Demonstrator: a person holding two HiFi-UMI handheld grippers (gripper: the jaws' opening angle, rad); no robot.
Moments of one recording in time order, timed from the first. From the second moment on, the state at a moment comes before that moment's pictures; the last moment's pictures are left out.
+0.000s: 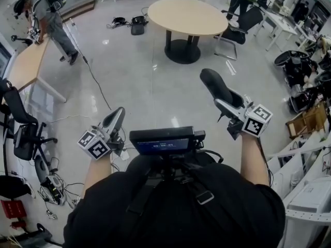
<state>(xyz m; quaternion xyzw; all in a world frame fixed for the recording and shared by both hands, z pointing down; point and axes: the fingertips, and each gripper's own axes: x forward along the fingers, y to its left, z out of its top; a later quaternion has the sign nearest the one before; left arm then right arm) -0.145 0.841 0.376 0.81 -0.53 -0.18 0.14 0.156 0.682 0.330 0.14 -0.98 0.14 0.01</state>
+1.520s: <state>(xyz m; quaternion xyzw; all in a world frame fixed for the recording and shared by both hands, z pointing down) 0.093 0.483 0.385 0.86 -0.46 -0.12 0.18 0.391 0.387 0.384 0.18 -0.97 0.18 -0.02</state>
